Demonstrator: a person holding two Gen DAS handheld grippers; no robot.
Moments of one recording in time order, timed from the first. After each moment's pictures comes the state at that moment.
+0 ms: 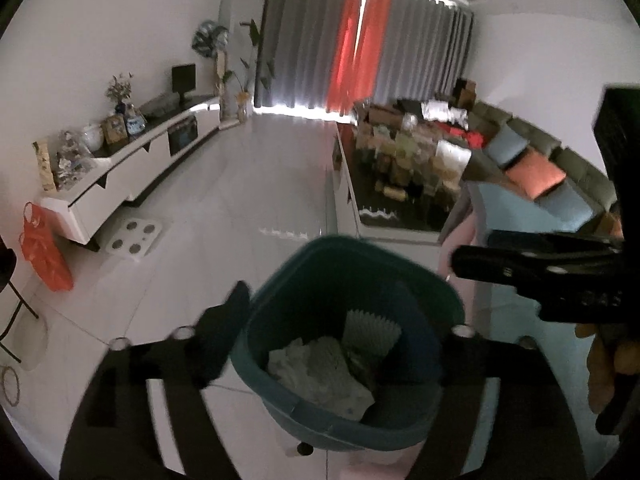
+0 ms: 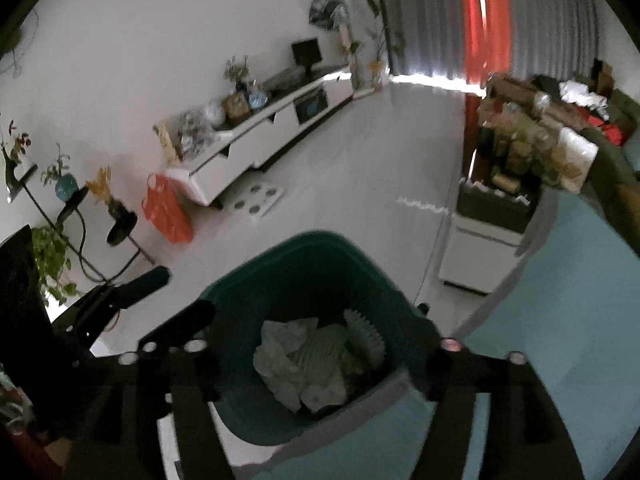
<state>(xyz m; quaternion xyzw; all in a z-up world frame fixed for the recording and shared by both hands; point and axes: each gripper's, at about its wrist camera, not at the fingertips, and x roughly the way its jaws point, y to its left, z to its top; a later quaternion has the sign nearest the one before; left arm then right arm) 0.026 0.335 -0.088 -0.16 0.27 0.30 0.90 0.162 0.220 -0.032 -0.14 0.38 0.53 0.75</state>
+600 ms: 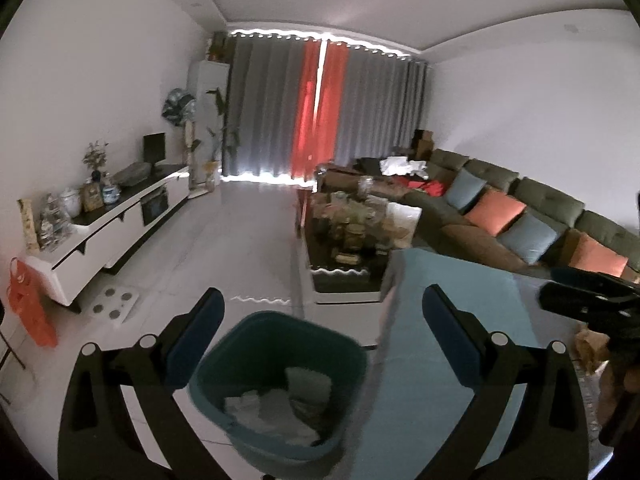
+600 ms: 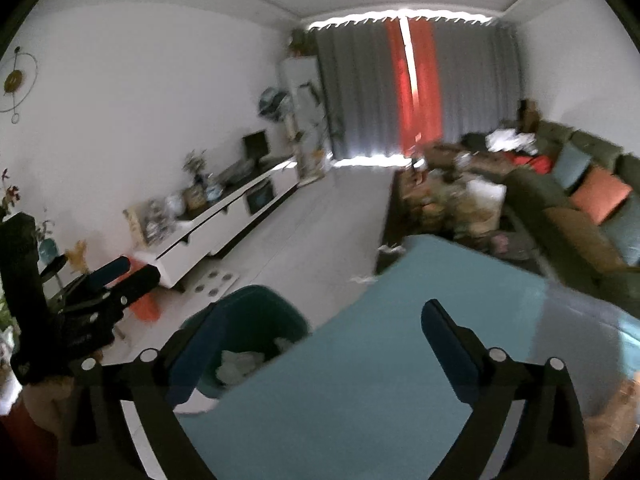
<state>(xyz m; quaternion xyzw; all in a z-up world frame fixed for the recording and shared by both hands) 0.008 0.242 0.015 -0.10 0.16 0.24 0.95 0.156 0.035 0.036 -0.05 0.25 0.45 0.85</state>
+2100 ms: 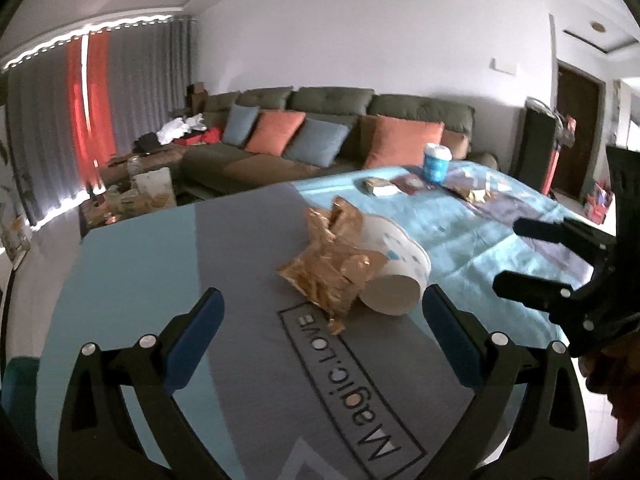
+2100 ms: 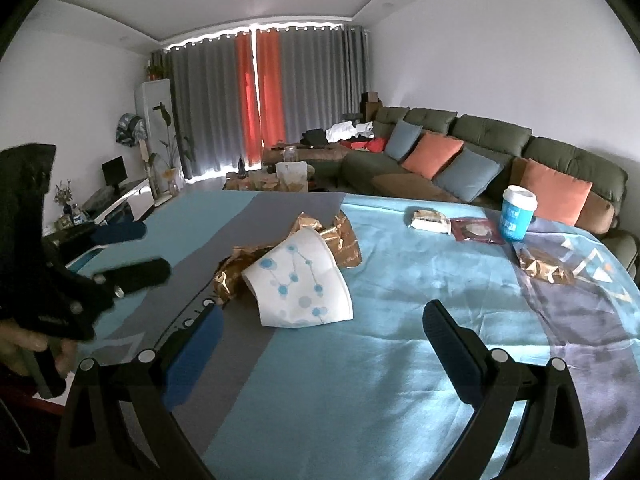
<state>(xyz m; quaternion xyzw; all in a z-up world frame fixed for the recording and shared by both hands) 0.174 -0.096 -0.051 0.04 0.27 -0.14 0.95 0.130 -0.272 -0.045 -0.03 0.26 0.21 0.94</state>
